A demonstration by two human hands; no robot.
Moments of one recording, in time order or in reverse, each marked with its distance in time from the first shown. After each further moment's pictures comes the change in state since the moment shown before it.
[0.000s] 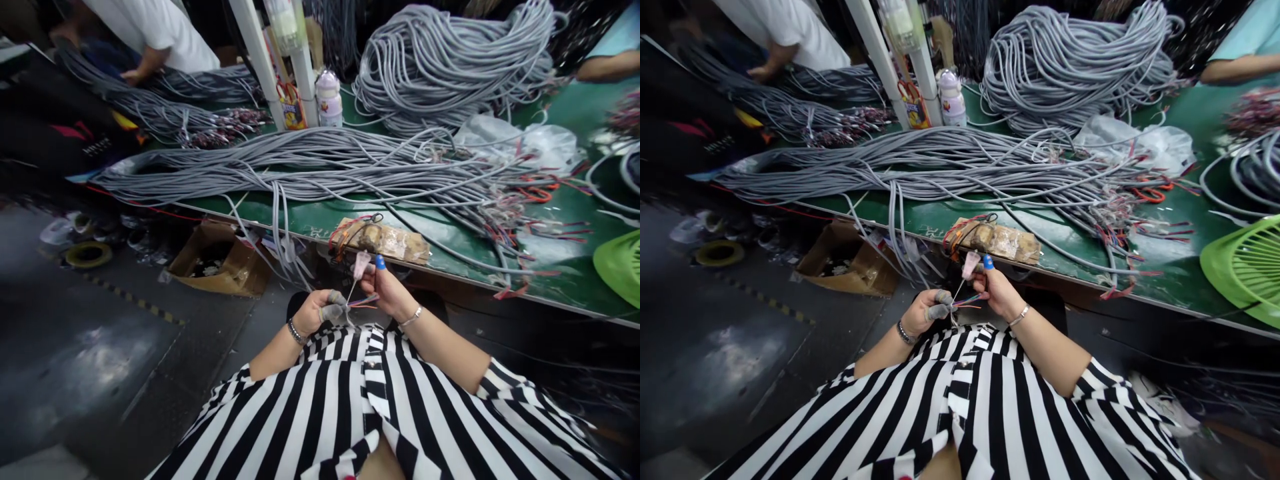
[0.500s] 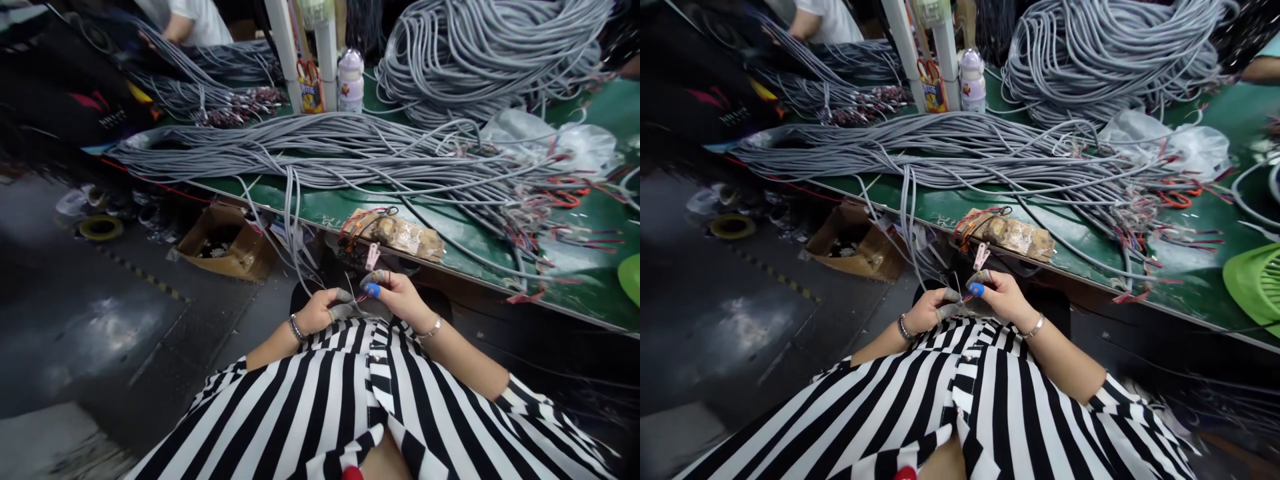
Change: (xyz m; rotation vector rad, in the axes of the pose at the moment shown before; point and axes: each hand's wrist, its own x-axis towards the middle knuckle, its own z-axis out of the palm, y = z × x) left_hand -0.020 0.009 0.003 0.384 -0.016 -0.003; right_hand -0.044 -0.005 0.007 -0.631 -0.173 -0.297
